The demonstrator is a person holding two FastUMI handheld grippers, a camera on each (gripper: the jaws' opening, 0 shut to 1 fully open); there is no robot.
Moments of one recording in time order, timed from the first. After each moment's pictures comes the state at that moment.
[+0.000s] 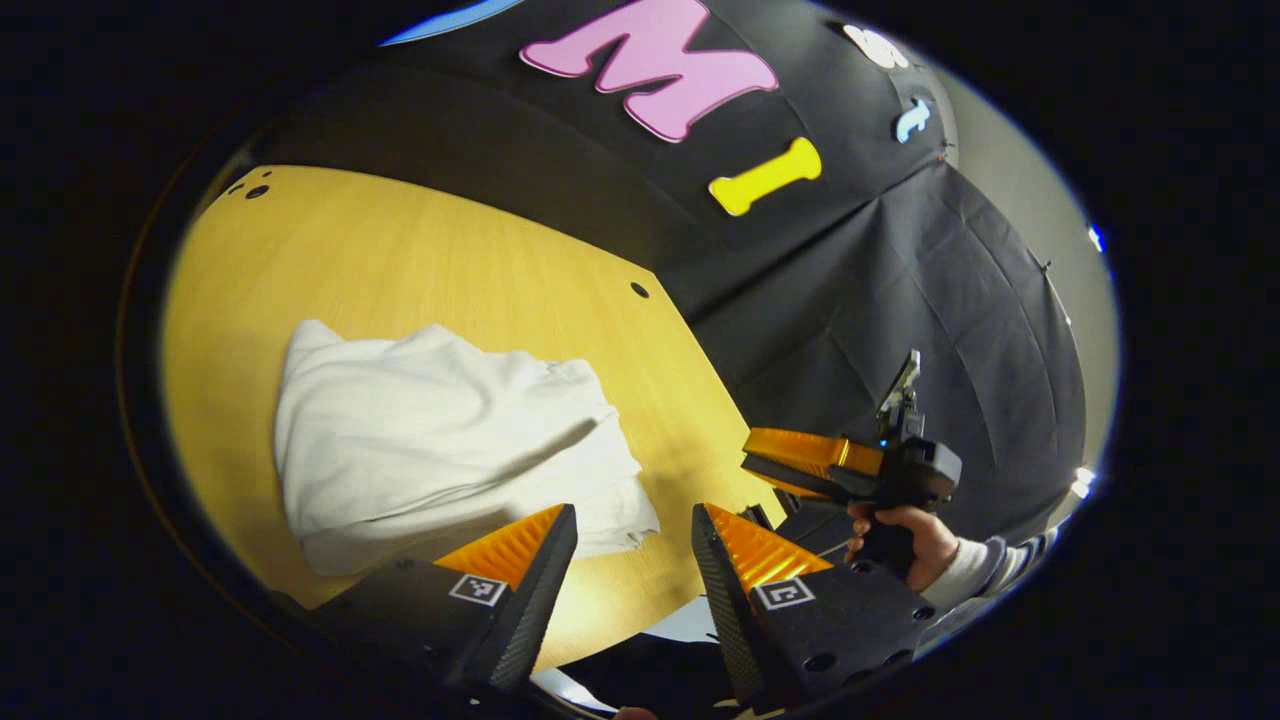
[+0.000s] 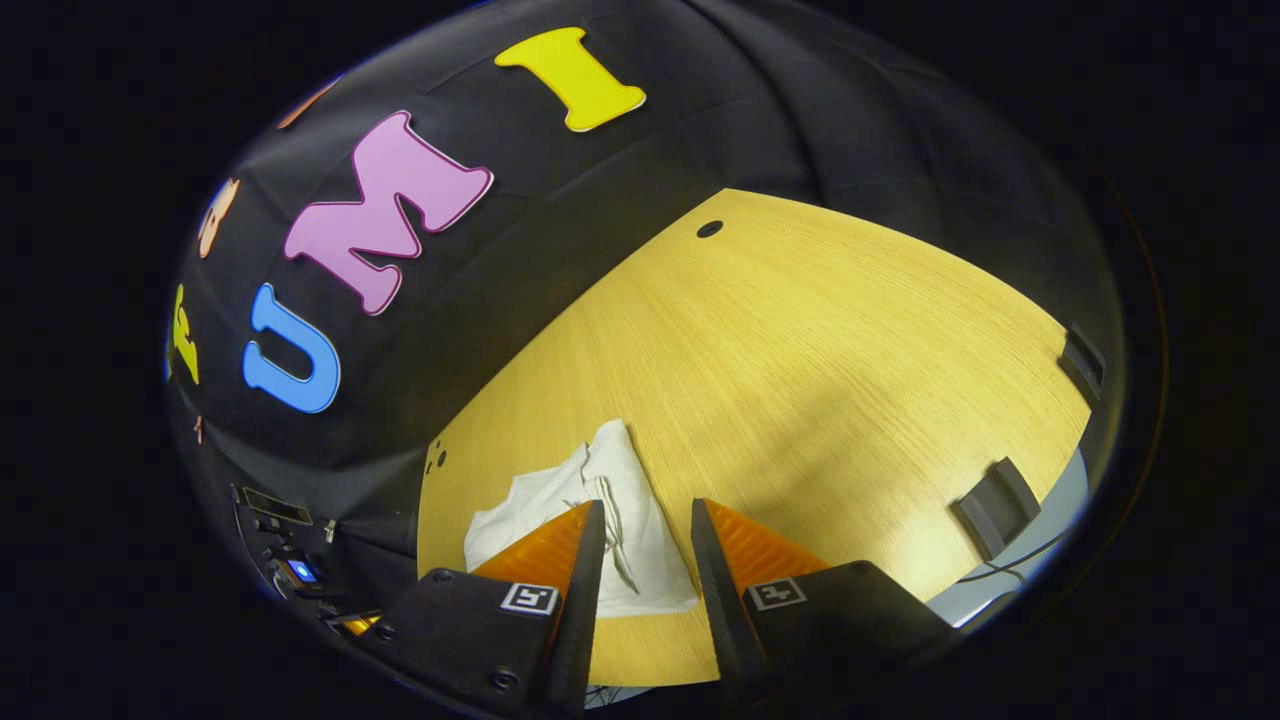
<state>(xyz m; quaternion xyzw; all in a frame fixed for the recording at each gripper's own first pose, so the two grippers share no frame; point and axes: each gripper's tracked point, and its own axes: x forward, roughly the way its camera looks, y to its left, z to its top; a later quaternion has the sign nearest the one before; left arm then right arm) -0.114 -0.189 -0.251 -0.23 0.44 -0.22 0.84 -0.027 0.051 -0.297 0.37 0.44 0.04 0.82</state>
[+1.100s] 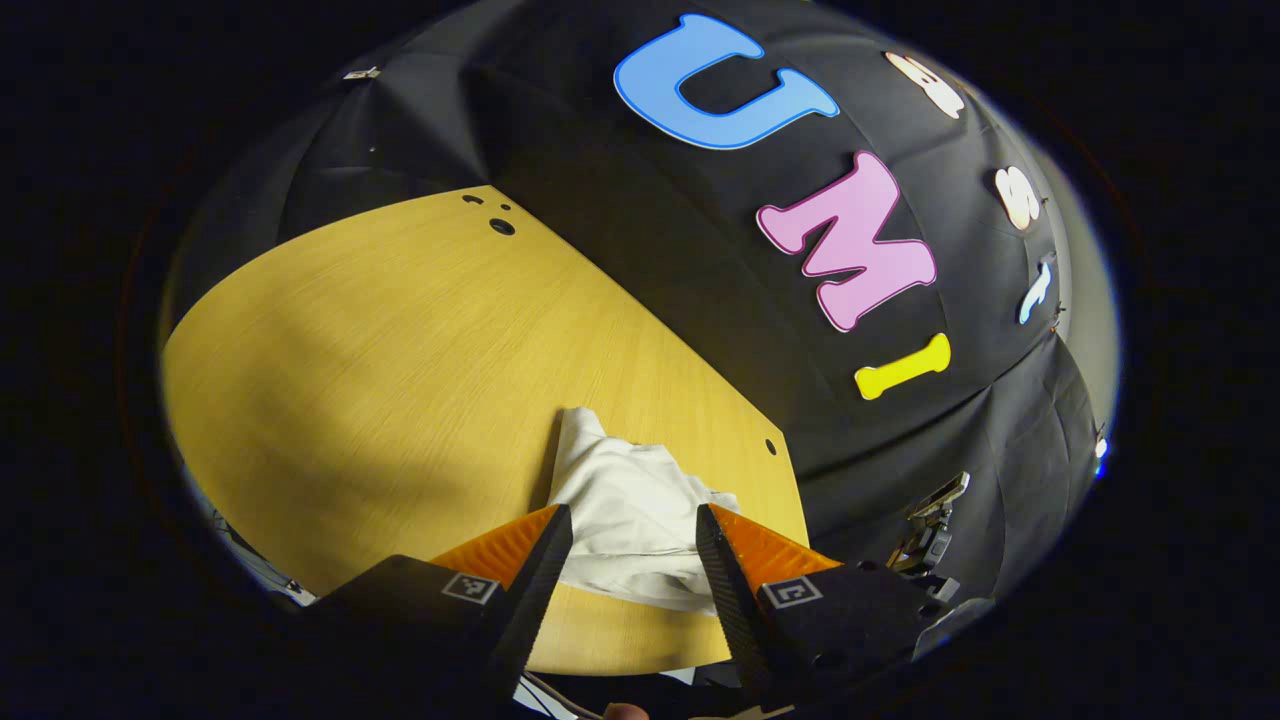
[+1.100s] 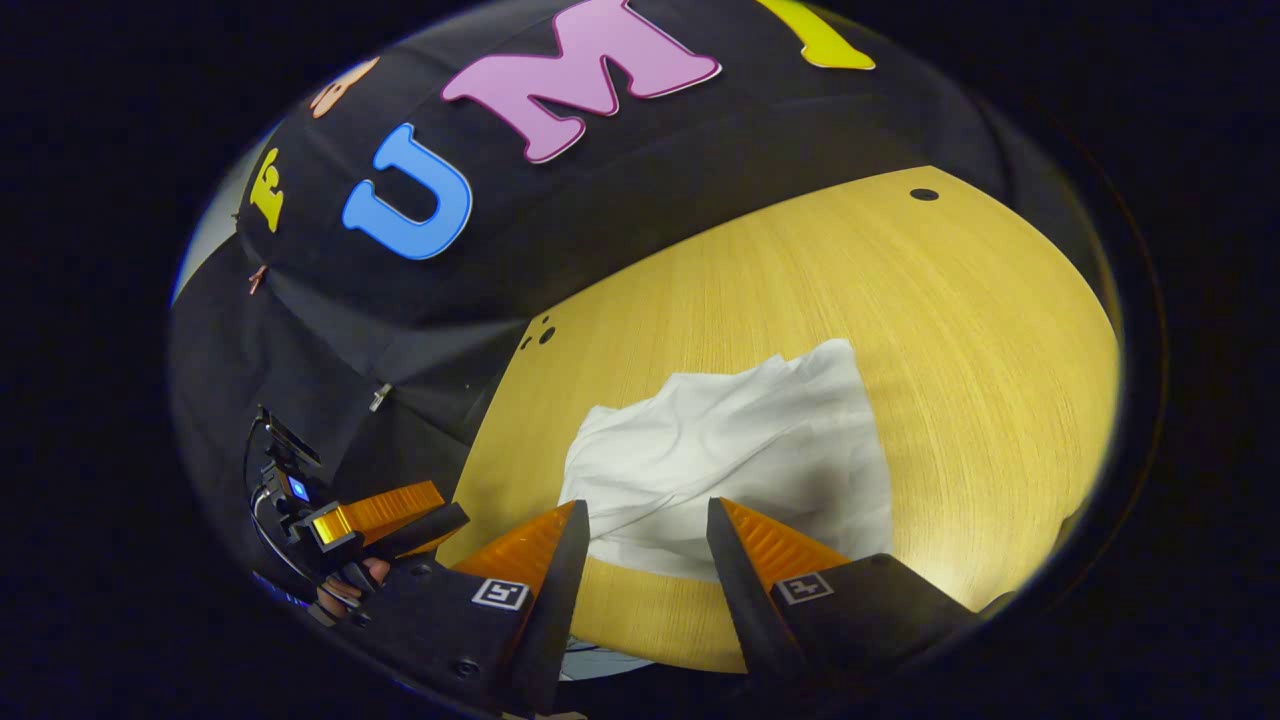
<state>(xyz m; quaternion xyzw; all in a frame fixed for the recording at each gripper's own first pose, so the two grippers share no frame) -0.135 -0.005 -0.204 -0.33 0.33 0.04 0.88 -0.059 0.224 -0.263 0.29 0.48 0.28 0.78</state>
